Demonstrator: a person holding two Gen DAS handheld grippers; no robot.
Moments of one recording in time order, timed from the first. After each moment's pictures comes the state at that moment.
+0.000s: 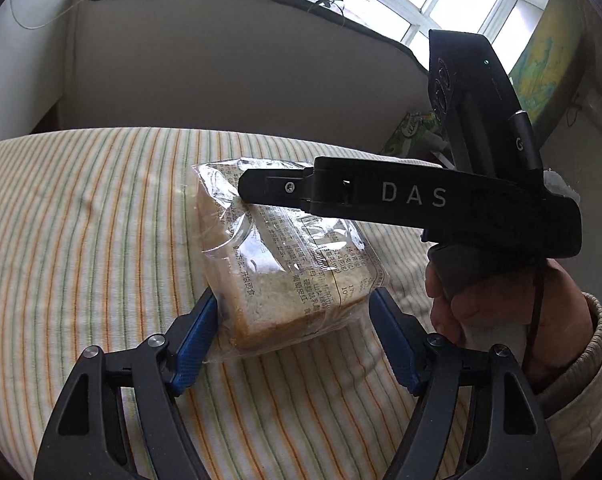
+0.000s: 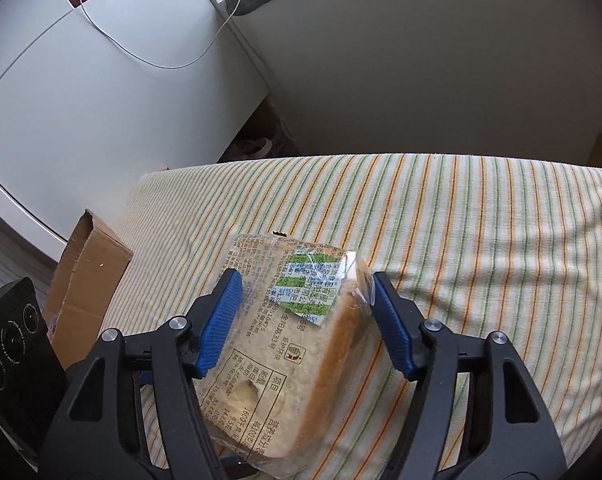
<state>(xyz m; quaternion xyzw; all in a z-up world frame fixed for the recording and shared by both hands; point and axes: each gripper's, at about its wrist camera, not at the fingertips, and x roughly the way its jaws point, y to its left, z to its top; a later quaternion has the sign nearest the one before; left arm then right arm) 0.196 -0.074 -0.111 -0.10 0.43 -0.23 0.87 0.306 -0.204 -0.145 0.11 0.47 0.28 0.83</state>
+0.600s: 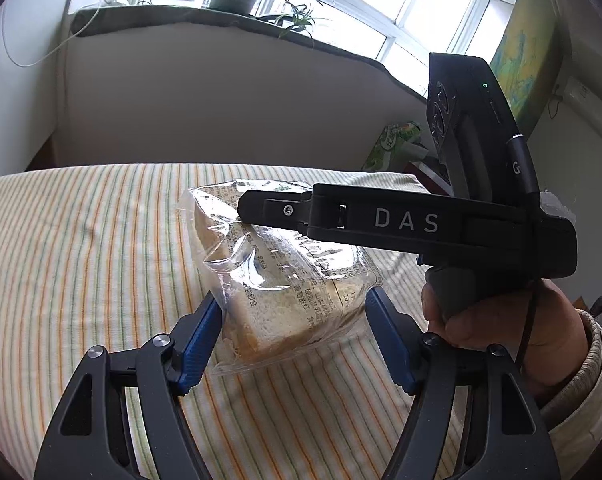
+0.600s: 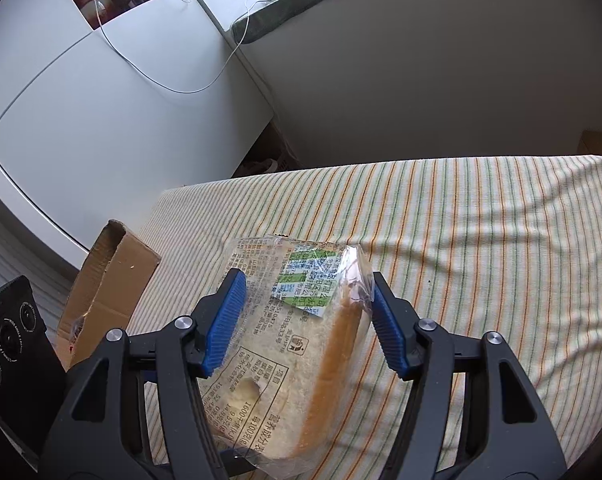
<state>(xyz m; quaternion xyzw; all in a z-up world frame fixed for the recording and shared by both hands) 0.164 -0.070 -0.084 -0.08 0.38 -0.25 0.89 0.264 -0.224 -0.111 0.13 0.44 0.27 0.85</state>
